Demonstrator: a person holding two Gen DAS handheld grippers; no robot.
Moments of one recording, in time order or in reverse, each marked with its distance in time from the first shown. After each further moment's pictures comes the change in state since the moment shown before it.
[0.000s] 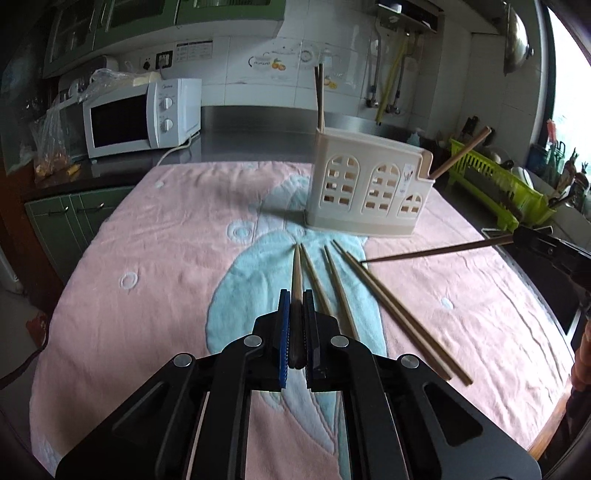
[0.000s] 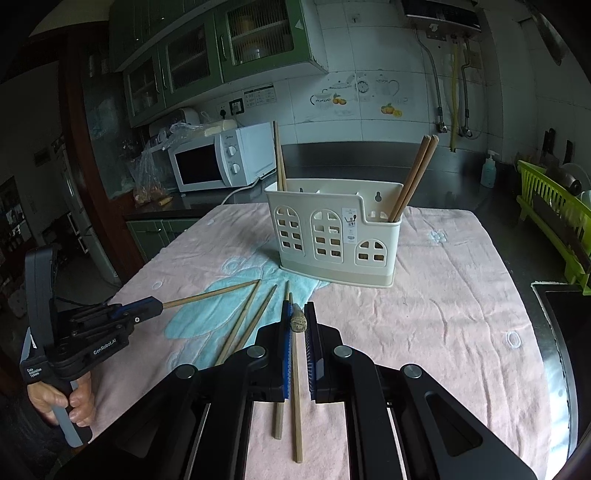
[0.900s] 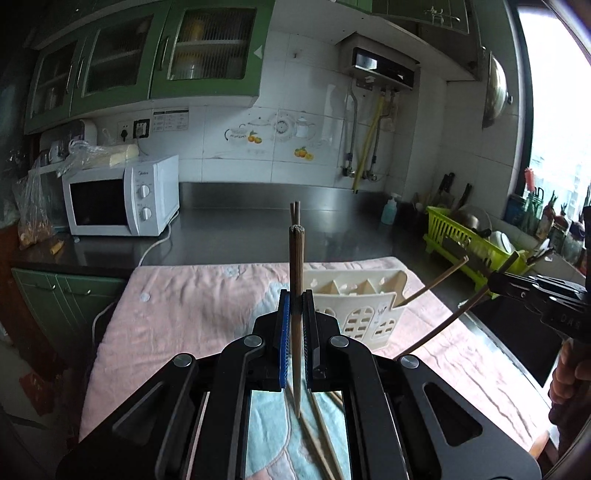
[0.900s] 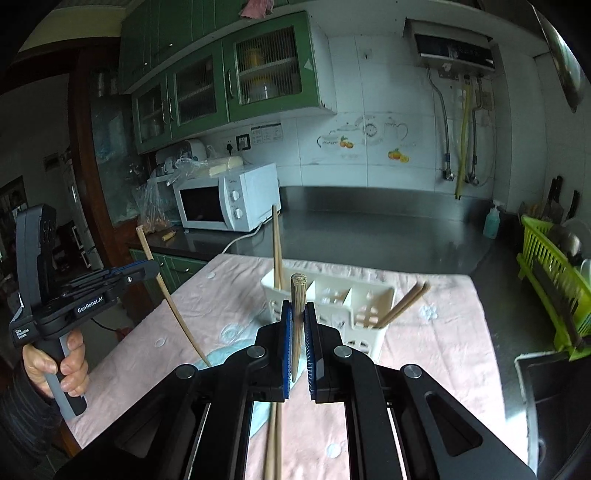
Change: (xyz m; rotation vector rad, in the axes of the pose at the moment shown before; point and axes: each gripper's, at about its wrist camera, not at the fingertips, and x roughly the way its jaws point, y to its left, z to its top) left arm -0.030 -0.011 0.139 0.052 -0.201 -0.087; right arm -0.024 -0.017 0.108 -0.055 -0.098 0.009
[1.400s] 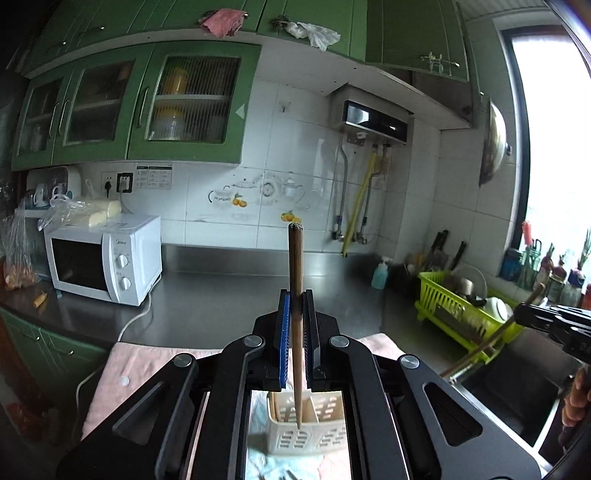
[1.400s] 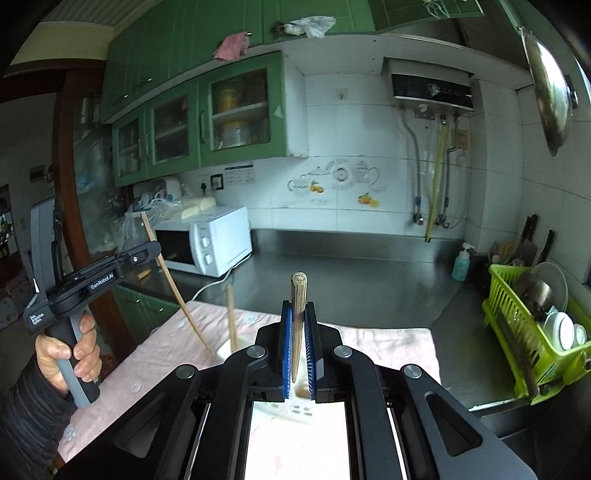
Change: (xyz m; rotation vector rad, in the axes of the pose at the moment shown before) left arm 0.037 -0.032 0.105 -0.012 -0.180 -0.031; right arm -0.029 -0.048 0.081 -0.004 -0.101 -0.095
